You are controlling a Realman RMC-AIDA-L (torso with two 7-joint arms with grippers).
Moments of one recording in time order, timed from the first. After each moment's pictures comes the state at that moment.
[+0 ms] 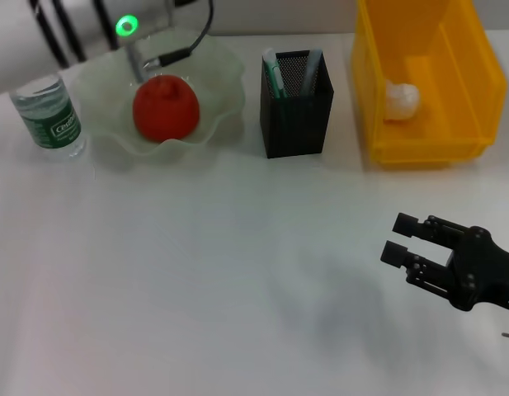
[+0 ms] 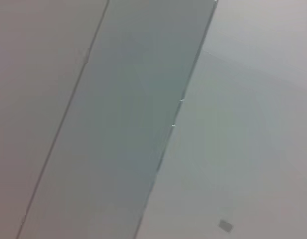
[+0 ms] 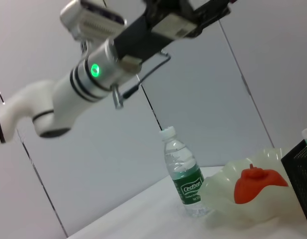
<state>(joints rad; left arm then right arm) -0.62 -2.07 1.38 0.89 1.14 1.09 -1.67 0.25 2.08 -0.70 -0.39 -1.74 -1.71 1.10</state>
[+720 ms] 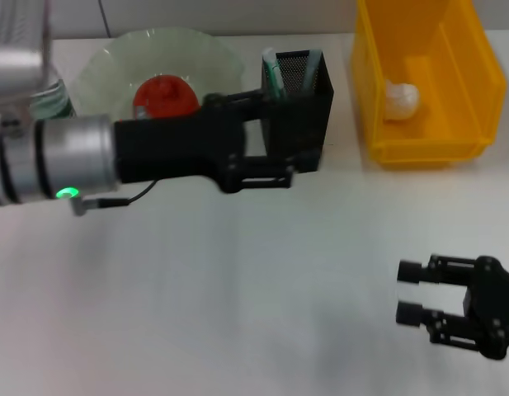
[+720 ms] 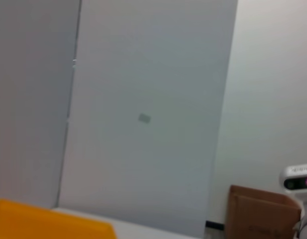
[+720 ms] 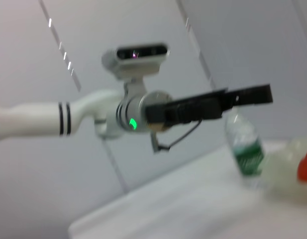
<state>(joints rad) -0.50 -2.05 1.32 0.75 1.37 1.47 -1.36 0.24 2.08 -0.70 -0.62 -1.91 -1.89 1.23</state>
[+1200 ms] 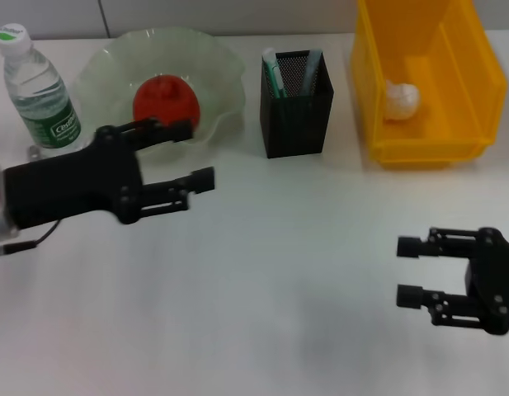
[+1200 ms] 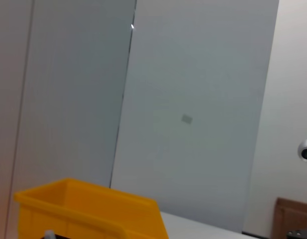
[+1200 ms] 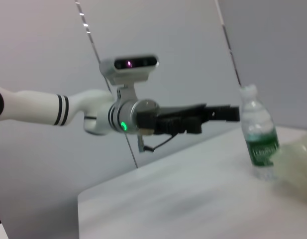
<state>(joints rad) -0.34 -1.99 1.17 0.69 1.37 1.59 -1.24 0.29 2.08 -0.70 -0.75 -1.94 -1.93 1.26</state>
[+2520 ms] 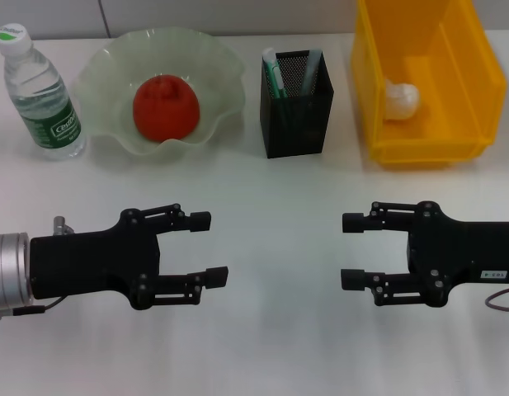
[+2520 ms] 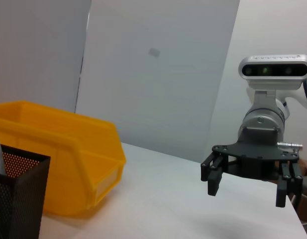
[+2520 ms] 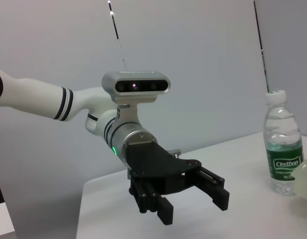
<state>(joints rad) -0.31 -2.03 1.16 0.69 1.61 1.63 -1.22 0.40 2.09 -0.82 -0.66 -1.89 -1.80 1.19</state>
